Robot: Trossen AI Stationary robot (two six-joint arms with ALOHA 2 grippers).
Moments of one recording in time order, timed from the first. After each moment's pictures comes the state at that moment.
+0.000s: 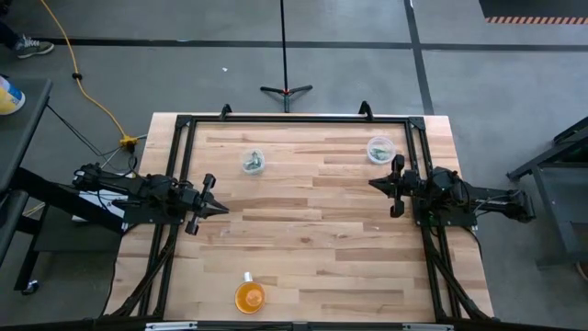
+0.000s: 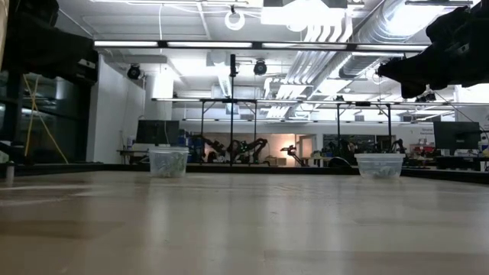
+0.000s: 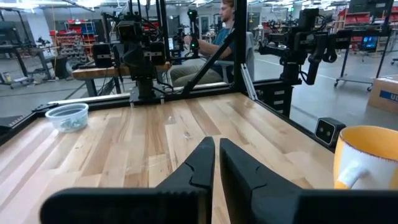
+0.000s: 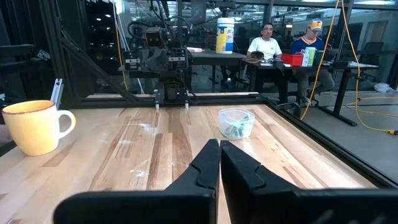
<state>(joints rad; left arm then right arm) -0.24 0.02 0.01 0.01 -0.01 0.07 -0.12 0.01 0.01 0.02 0.00 0.00</state>
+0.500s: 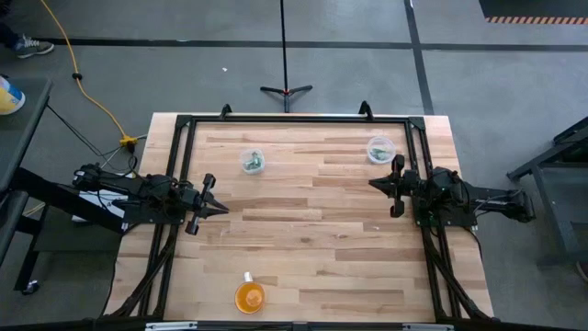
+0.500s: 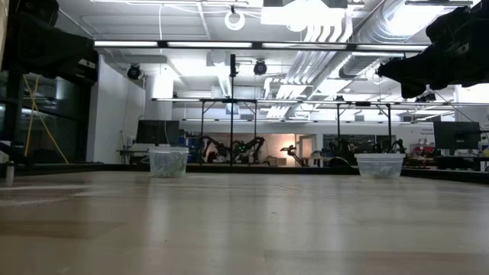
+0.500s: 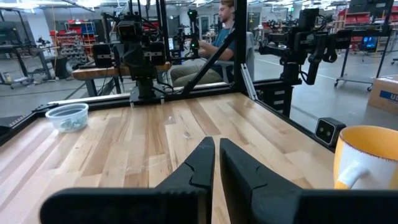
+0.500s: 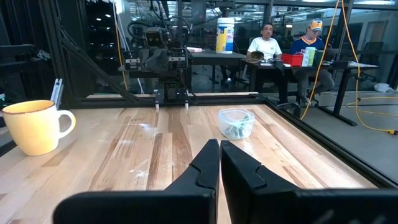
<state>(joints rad) -0.24 0.02 0.01 0.01 -0.01 0.07 -0.12 0.01 0.01 0.02 0.00 0.00</state>
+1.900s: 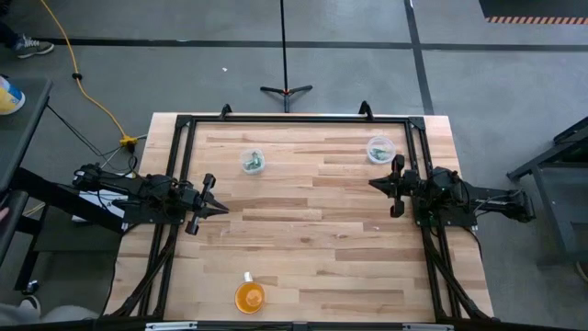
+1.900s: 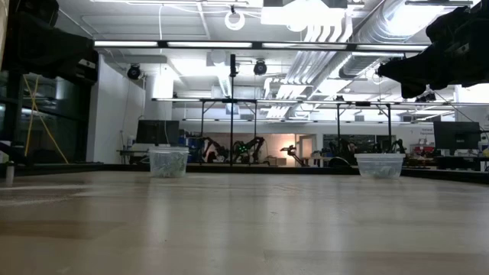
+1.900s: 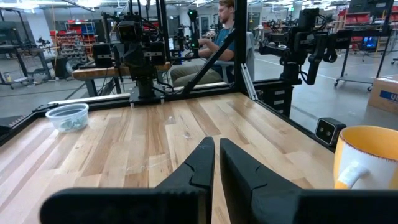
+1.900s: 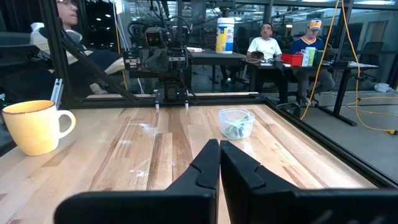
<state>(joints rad) -0.24 0.02 0.01 0.01 -0.01 0.07 -0.12 0.01 0.01 0.02 0.00 0.00</state>
